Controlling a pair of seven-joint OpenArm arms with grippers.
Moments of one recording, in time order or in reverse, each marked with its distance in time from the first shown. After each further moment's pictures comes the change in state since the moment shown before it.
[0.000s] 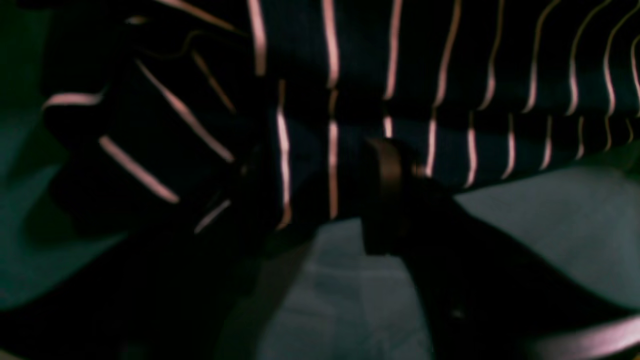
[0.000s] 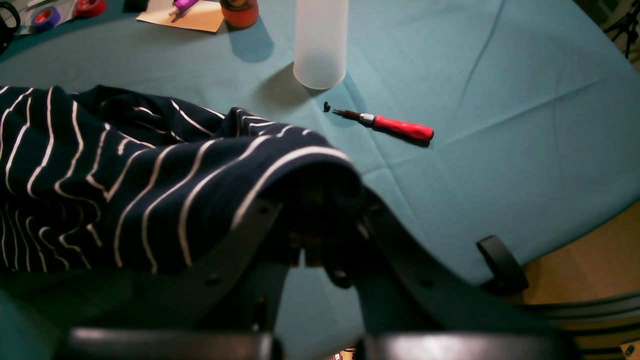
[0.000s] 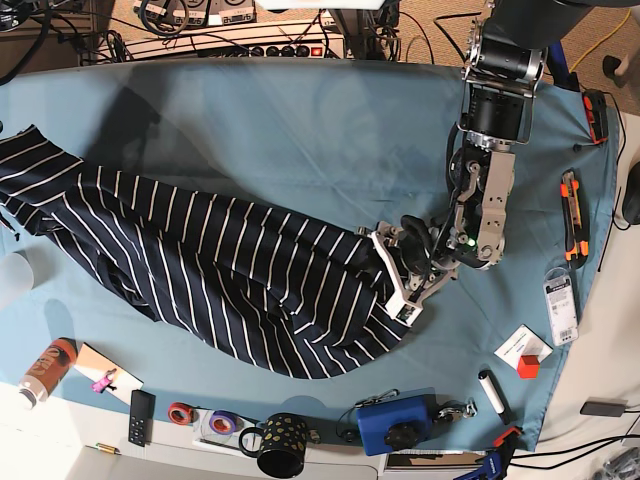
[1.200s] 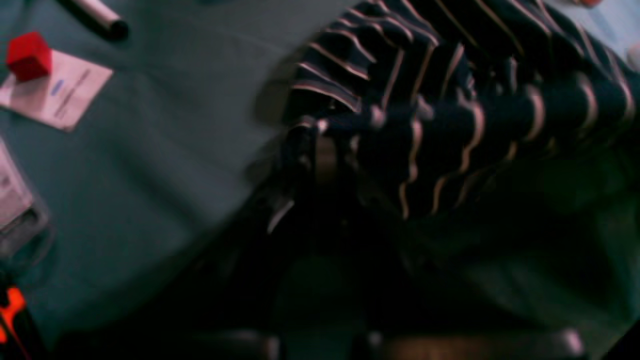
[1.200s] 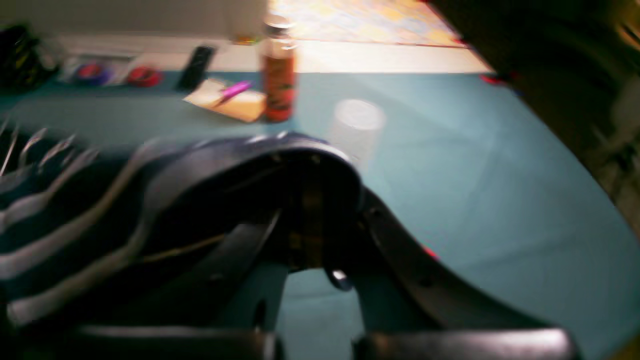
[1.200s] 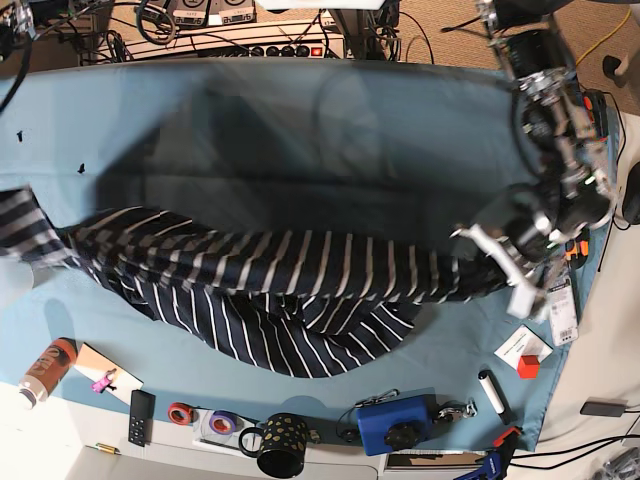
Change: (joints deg) left arm 14.7 -4.7 -27.4 34.4 -15.3 -6.8 12.4; right arm 5.6 8.0 -15.5 0.0 -4.2 2.8 9.5
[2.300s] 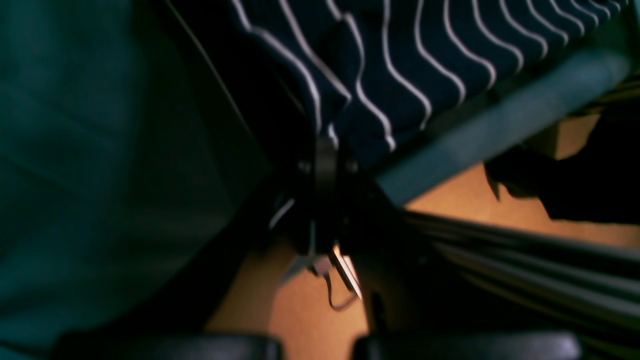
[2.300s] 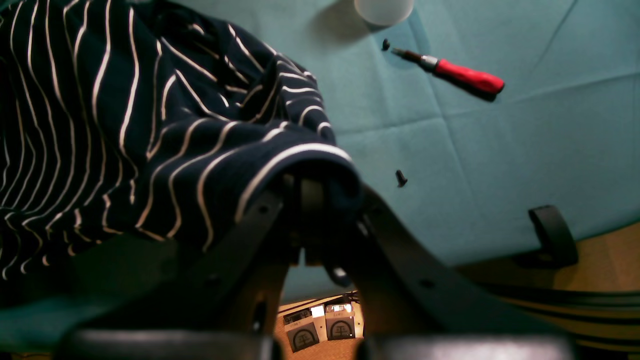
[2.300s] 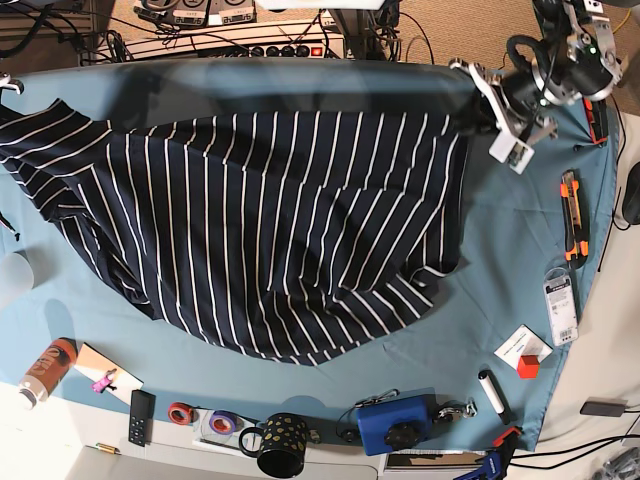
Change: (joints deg) left arm 32.5 -2.6 -0.3 16.6 -4.4 -3.5 5.4; right arm -15.7 -9.1 17.3 0.0 19.0 1.8 -16.0
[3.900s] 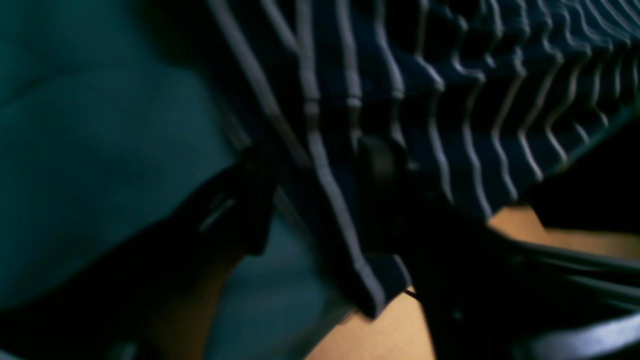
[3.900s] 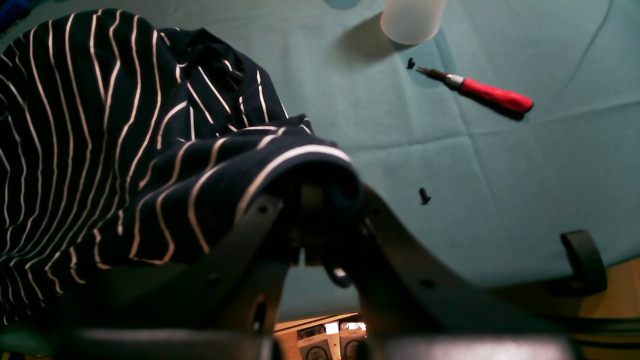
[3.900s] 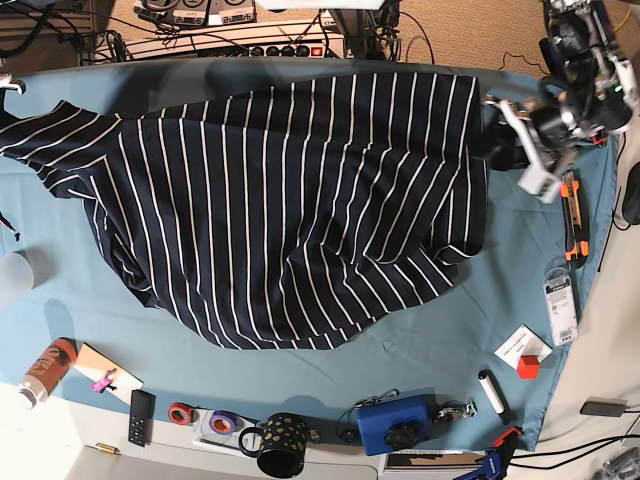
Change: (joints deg) left arm -12.4 -1.8 -3.7 -17.4 -6.5 -9.5 2.0; right arm 0.0 -0.3 -0.1 0.0 4.8 0.3 0.1
